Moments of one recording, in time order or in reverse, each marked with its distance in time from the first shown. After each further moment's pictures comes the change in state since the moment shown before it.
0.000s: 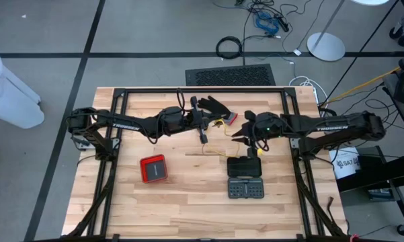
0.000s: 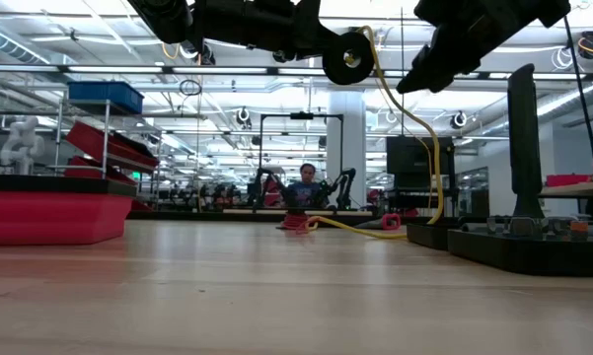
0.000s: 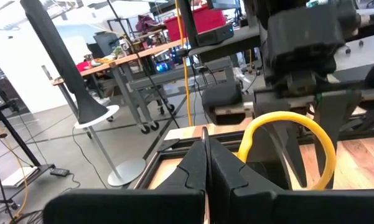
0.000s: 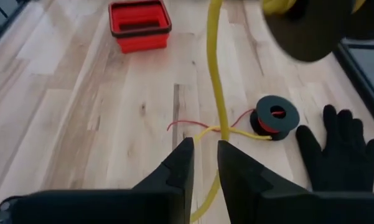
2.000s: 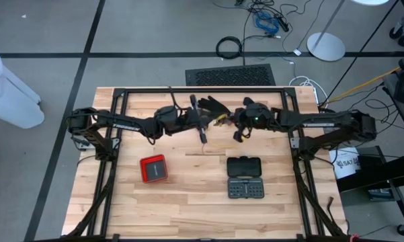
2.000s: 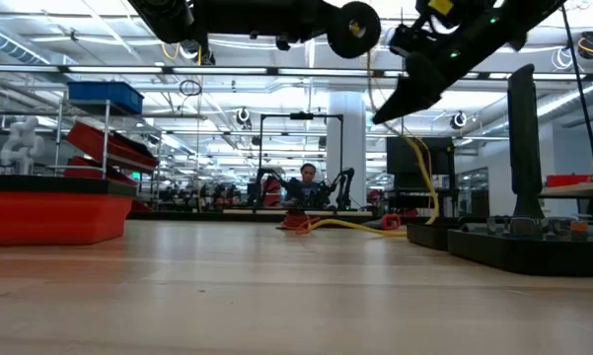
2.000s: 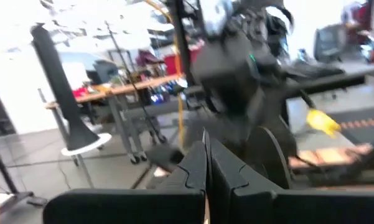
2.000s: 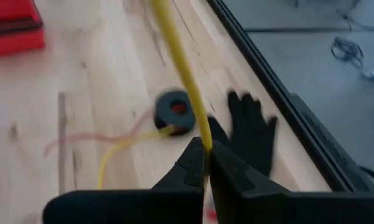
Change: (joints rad) left arm -0.012 0.001 0.000 0.147 0.051 -0.053; right arm -0.172 0.135 0.000 0.144 0.196 -0.026
